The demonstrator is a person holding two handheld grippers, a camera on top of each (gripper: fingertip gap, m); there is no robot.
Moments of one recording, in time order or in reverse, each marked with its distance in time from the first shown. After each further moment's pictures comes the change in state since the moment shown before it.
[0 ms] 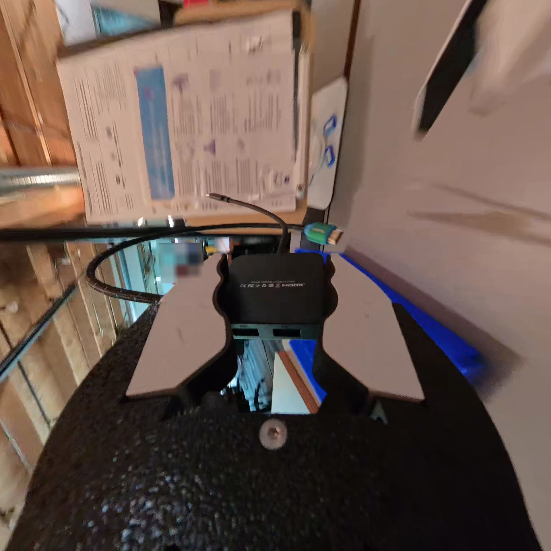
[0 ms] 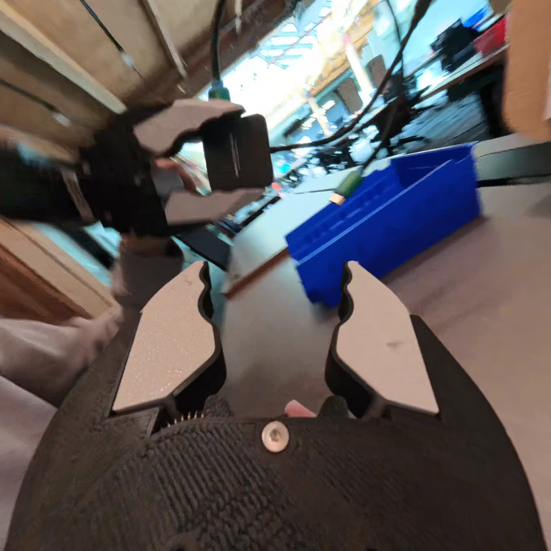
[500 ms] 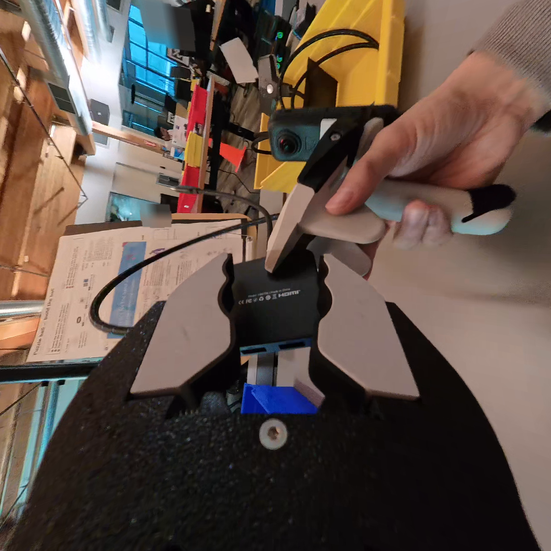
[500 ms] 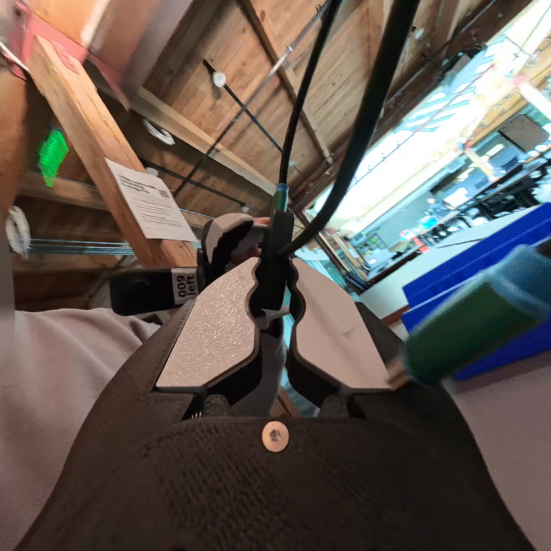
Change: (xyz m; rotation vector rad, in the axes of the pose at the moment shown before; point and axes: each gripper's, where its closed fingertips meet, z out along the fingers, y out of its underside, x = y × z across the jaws) left arm 0.058 -0.109 -0.030 0.552 0.117 -0.044; right arm -0.031 -0.021 -0.014 0.239 -0.498 0.227
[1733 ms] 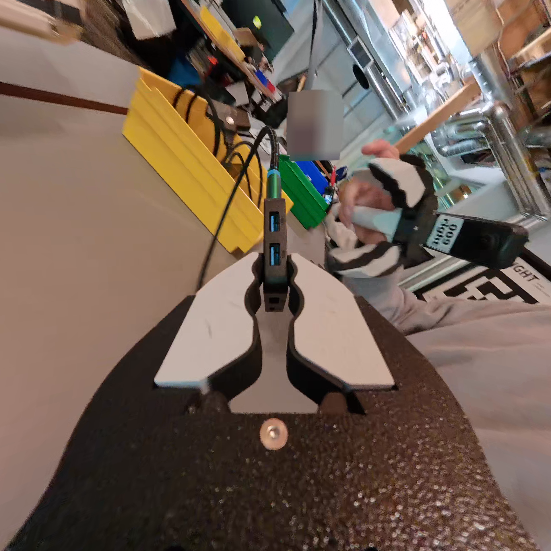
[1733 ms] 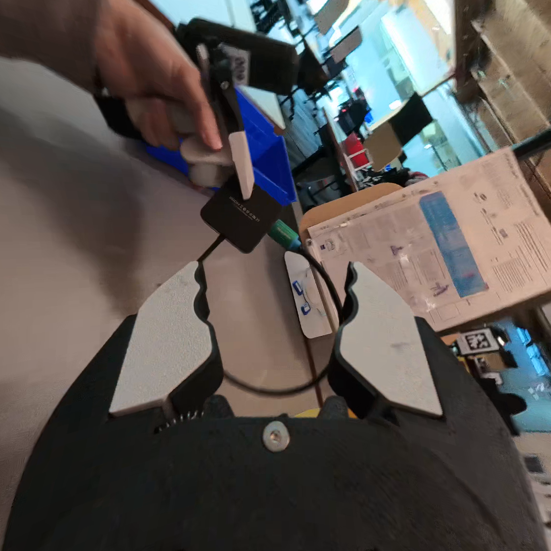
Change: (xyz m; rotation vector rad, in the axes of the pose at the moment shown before) left arm 0.013 0.055 0.033 0.402 0.606 -1.793; right arm -0.024 -0.041 -0.058 -1.068 0.659 -1.609
